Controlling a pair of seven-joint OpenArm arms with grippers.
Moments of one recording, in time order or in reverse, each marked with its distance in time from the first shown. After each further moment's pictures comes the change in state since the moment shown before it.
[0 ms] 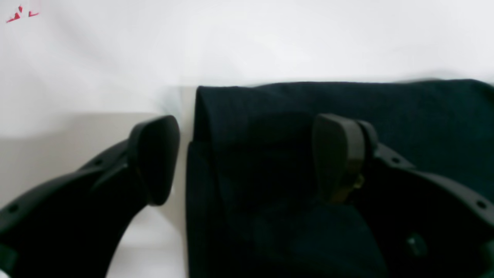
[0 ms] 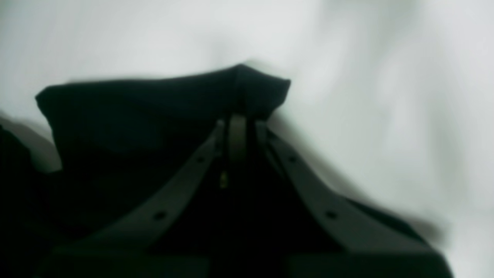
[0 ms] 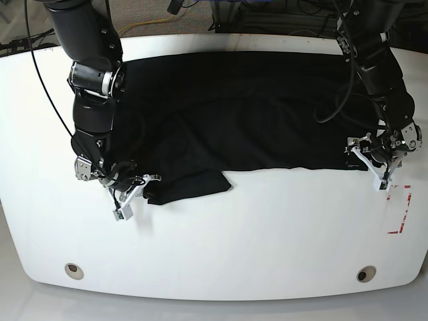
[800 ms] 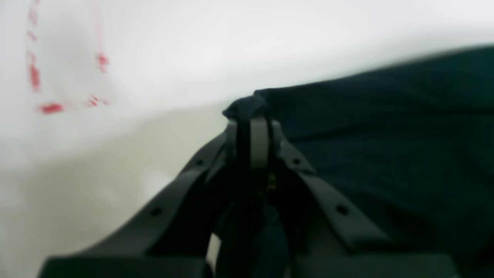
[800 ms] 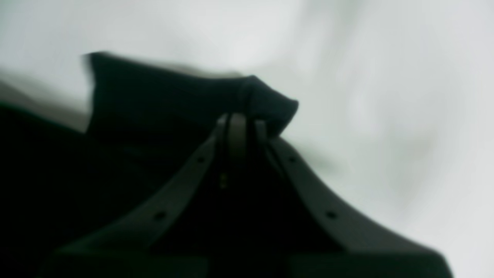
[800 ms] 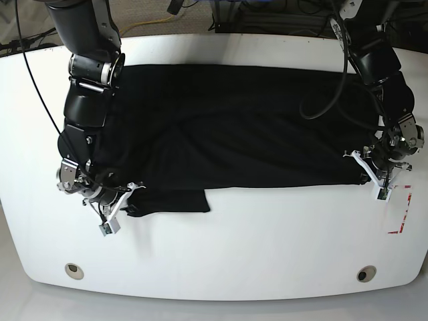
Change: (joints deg) left arm 4.2 1.1 3.1 15.2 -0.5 -0.6 -1.0; right arm -3.6 0.9 -0.1 19.4 0.0 0.3 -9.7
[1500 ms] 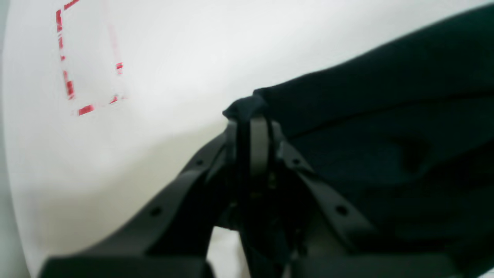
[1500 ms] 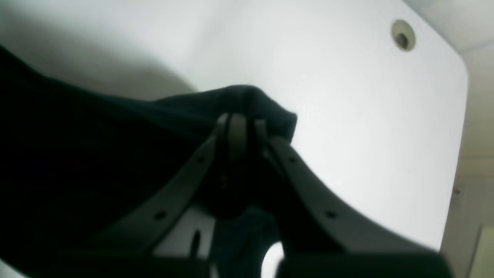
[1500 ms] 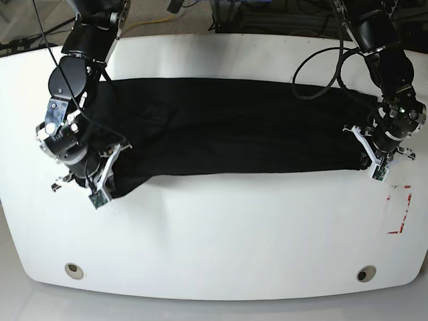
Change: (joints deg) left arm 11.7 0.2 0.2 17.3 -0.3 -4.8 -0.1; right arm -20.8 -0.2 0.3 55.5 1.5 0.5 -24.0
